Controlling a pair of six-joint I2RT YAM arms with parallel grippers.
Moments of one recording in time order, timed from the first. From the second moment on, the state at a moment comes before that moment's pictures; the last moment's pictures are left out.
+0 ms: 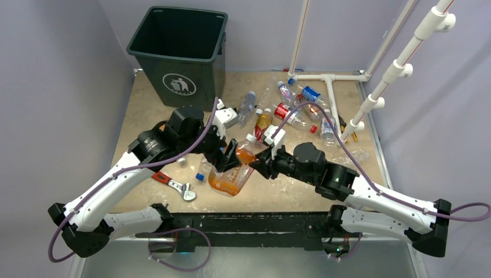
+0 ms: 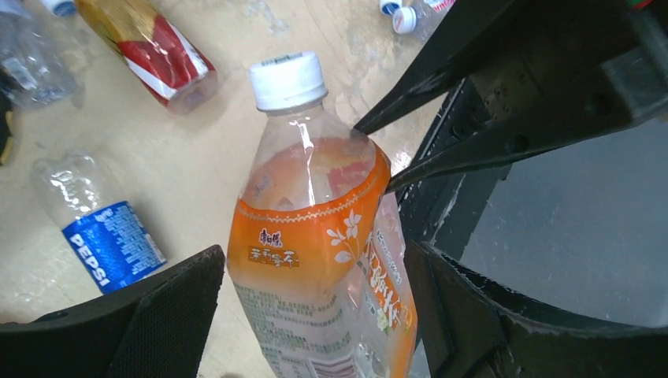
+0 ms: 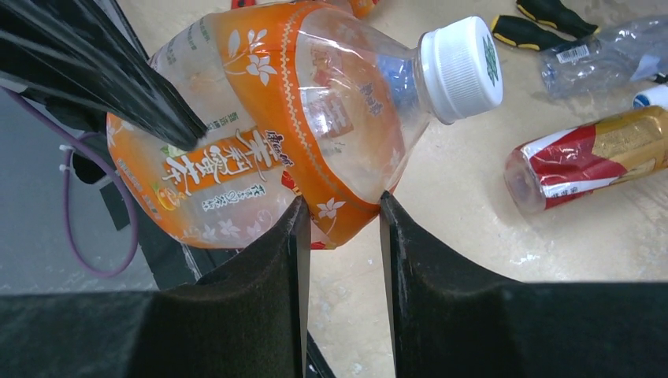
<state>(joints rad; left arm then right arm) -0.79 1.08 1.31 -0.82 0.31 -0.09 1.08 0.89 0.81 -0.19 0.07 0.12</state>
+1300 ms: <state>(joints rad) -0.79 0.72 0.88 -0.25 0.26 -0.25 1.08 0.57 0.67 0.00 0.10 0.41</state>
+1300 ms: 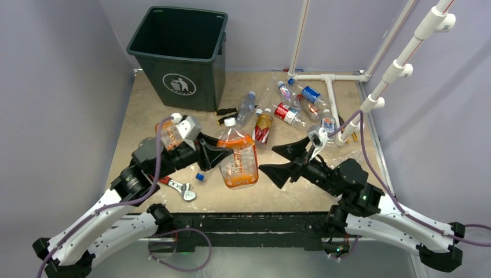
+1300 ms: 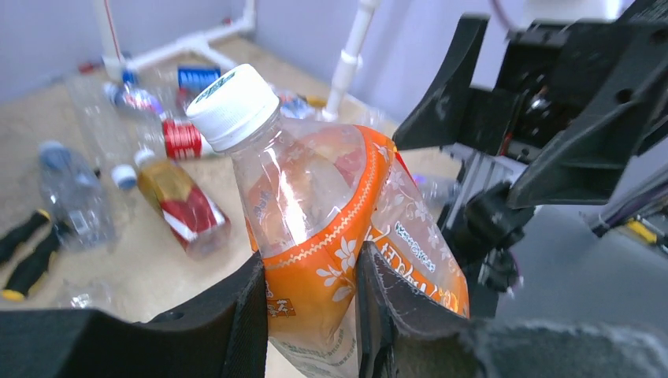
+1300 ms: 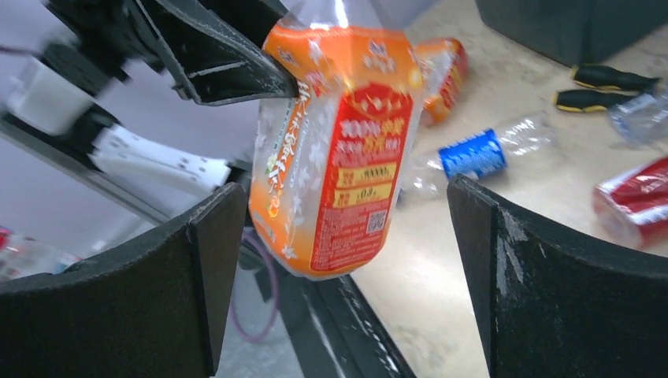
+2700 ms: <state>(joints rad) -0.79 0.55 0.87 0.04 0.24 -0.32 1.08 0.68 0.63 0.36 -0.15 0.35</state>
